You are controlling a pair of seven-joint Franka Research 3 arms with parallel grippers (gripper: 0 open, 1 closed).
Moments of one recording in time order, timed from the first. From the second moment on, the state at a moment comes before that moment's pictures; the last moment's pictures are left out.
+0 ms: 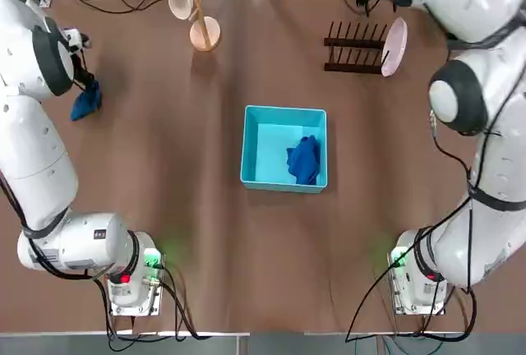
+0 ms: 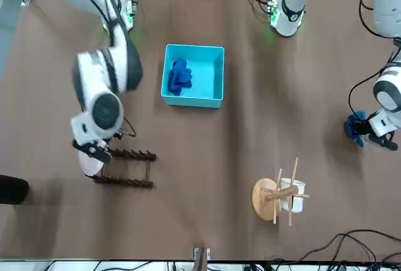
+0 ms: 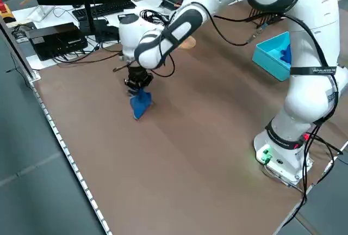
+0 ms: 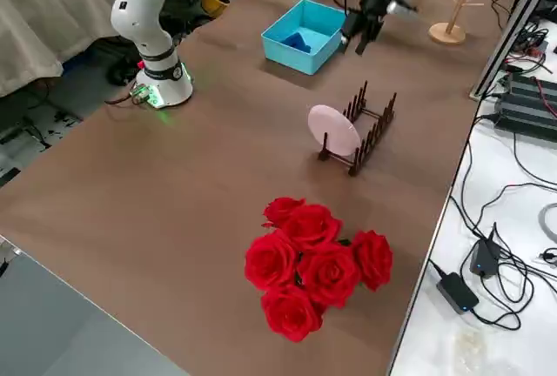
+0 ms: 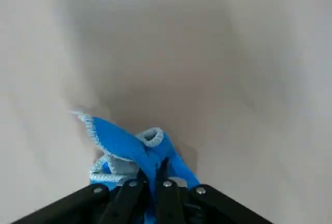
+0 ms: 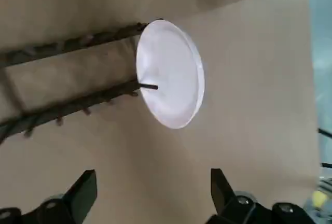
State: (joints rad) left arm 0.03 0.61 0.47 -1.90 -0.47 2.36 1.15; right arm 0.46 0.49 -0.14 -1.24 -0.22 1.42 0.70
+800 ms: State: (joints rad) left arm -0.05 0.59 0.22 -1.88 -0.40 2.37 0.56; right arm 0.41 0.09 -0.11 -1.54 0.21 1.42 0.39
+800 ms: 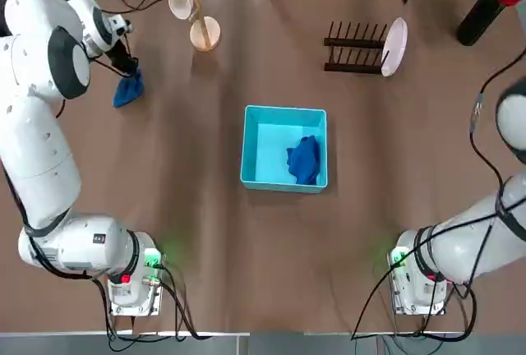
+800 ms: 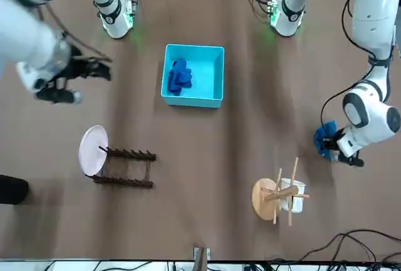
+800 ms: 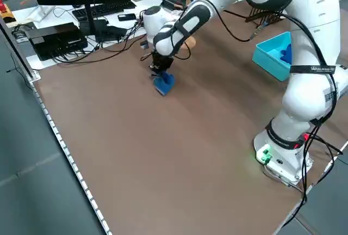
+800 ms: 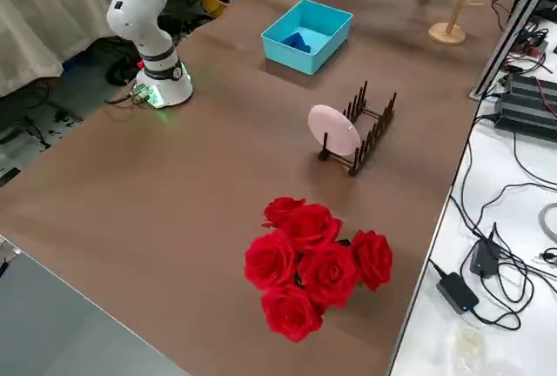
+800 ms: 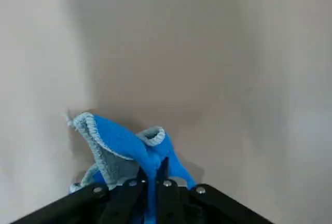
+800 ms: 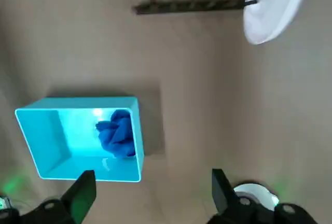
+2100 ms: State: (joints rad) left arm -0.04 0.00 -0.42 -2.06 -0.14 2.03 -0.34; right arm 0.97 0.14 -0.10 -2.33 0.22 2.41 0.89
